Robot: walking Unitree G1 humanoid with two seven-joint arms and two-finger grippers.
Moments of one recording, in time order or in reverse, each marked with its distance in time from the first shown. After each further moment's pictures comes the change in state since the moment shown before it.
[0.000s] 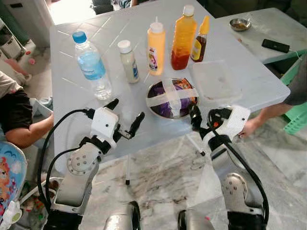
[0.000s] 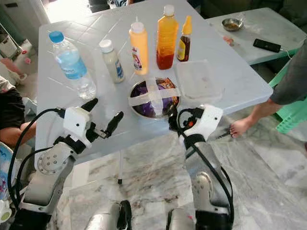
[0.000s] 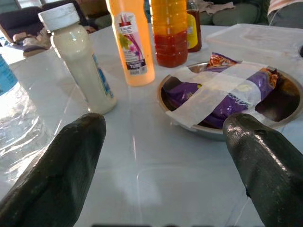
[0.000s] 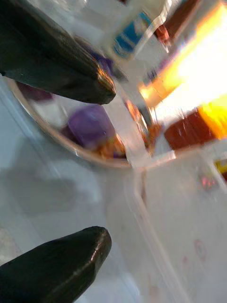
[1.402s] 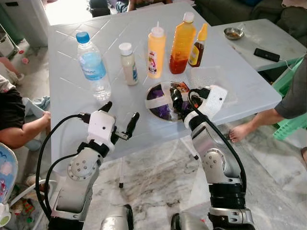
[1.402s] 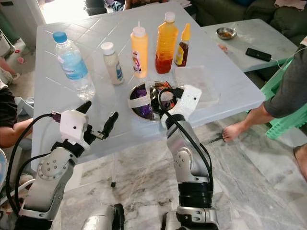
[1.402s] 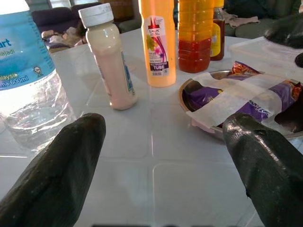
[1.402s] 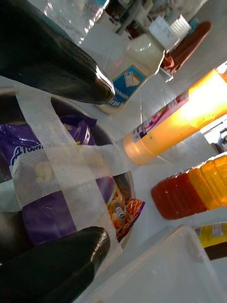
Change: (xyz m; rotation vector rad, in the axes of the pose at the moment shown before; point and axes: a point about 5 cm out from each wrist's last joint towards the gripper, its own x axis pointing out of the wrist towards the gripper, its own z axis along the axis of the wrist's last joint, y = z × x) left arm -0.009 0.002 -0.003 -0.019 0.013 0.121; right arm 0.032 0.050 0.001 0.028 0.044 0.140
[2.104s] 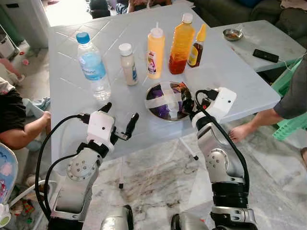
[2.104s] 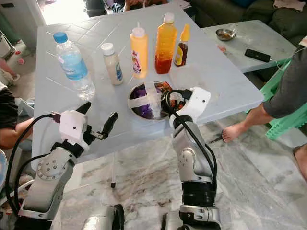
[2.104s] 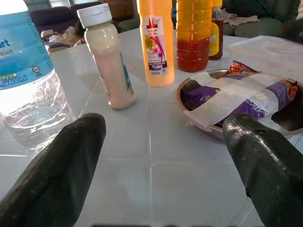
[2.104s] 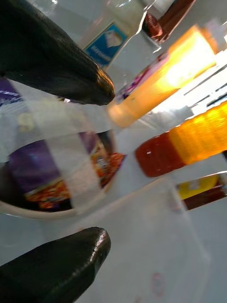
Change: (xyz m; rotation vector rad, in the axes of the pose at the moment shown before) left arm -0.001 0.001 -0.001 -0.002 0.009 0.004; right arm 0.003 -0.016 0.008 -0.043 -0.068 -0.130
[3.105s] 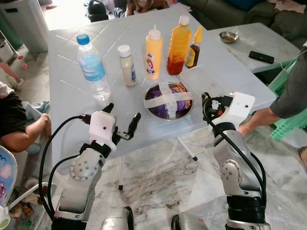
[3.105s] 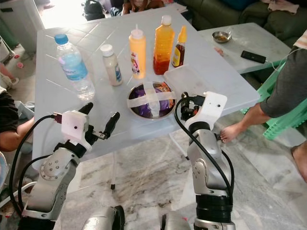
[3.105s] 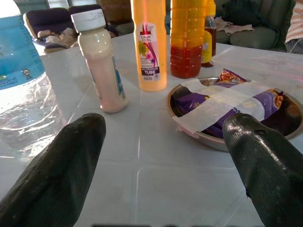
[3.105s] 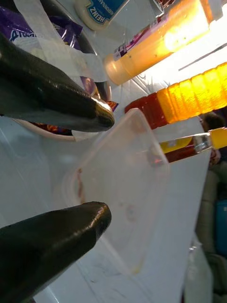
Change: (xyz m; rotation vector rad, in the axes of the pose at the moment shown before) left arm 0.002 -0.004 0.000 -0.044 -0.005 0.005; right arm -0.020 -0.032 0.006 -0.156 -0.042 -0.084
